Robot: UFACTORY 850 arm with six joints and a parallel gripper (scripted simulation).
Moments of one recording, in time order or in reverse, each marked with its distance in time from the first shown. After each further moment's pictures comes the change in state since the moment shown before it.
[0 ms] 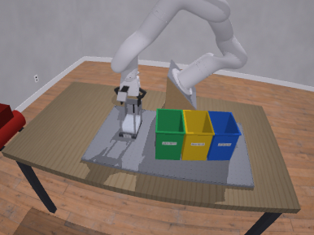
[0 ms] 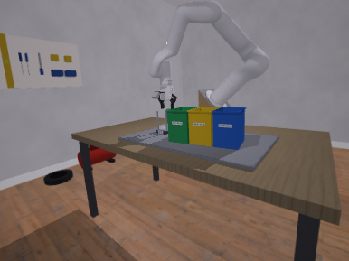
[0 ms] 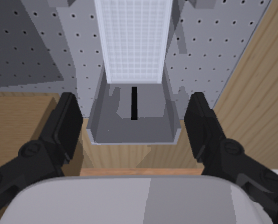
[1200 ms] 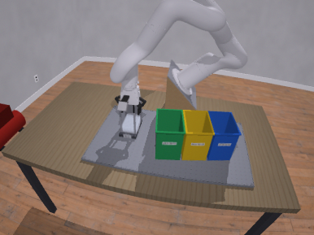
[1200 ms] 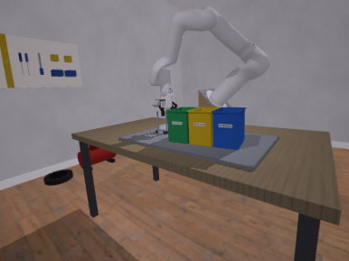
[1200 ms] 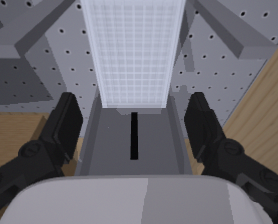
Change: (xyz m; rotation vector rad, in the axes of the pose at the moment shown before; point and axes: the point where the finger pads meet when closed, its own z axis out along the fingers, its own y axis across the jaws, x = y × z) arm 0.000 0.000 0.053 0.000 0.000 0.000
